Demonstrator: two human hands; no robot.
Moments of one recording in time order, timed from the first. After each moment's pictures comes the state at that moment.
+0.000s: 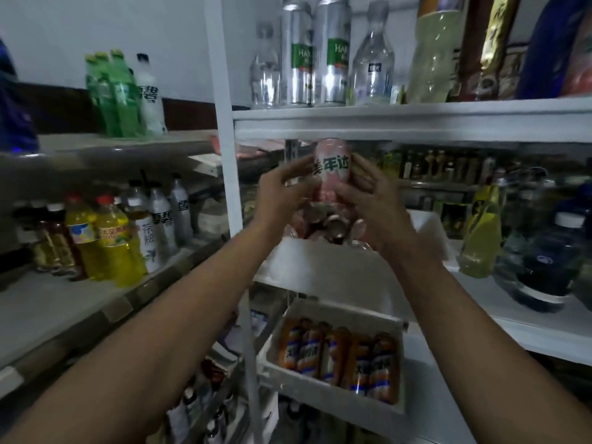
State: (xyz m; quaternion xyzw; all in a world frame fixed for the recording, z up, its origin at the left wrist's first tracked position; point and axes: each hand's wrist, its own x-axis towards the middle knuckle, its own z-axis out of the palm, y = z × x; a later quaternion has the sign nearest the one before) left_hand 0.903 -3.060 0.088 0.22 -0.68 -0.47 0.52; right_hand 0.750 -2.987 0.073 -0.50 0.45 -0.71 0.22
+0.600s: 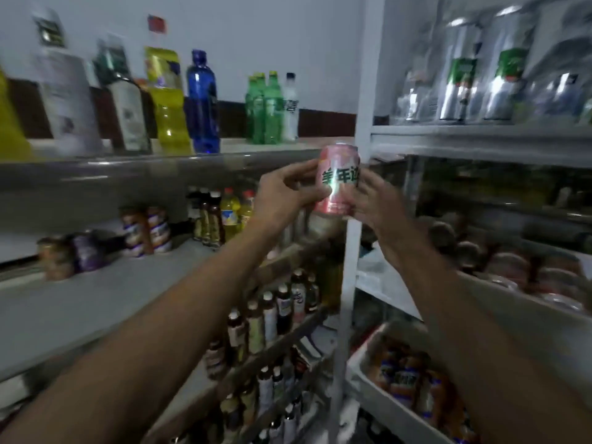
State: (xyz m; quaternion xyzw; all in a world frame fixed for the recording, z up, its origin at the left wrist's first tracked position) left_hand 1.087 -3.070 0.109 0.31 -0.64 -0.37 0.60; right_hand 0.914 -3.046 0.099 -0.58 0.35 -0.63 0.38
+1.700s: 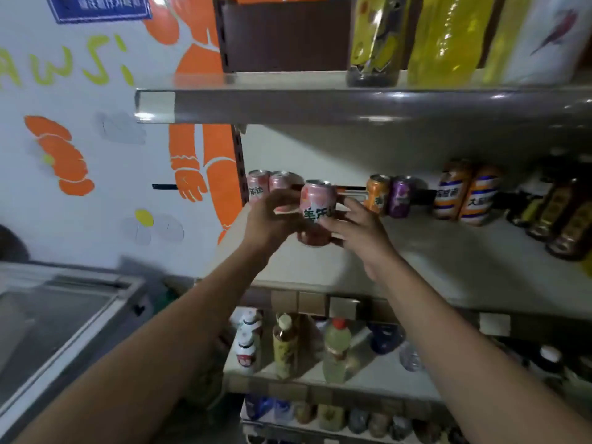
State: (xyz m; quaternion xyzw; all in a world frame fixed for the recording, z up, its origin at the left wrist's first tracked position) left_hand 1.607 -2.936 -0.021 0.65 -0.36 -0.11 0.66; right_hand 1.479 -3.056 -0.025 -0.70 0.22 -0.28 0.62
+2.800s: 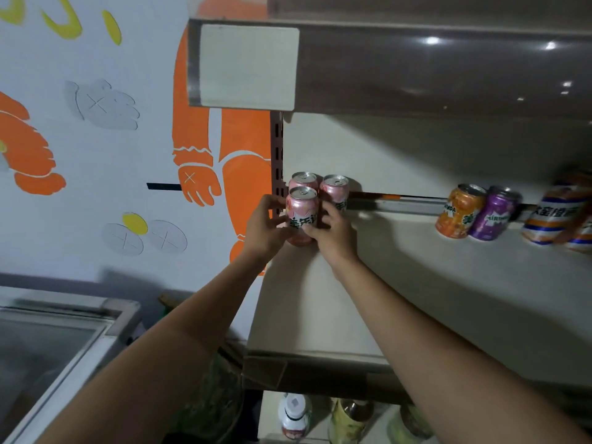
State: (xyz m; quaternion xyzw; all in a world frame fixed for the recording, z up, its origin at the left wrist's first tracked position) left_hand 1.864 -2.960 -0.093 0.66 -0.34 -0.13 0.65; right_hand 1.769 -3.061 -0.100 -0.73 0.32 -0.34 0.49
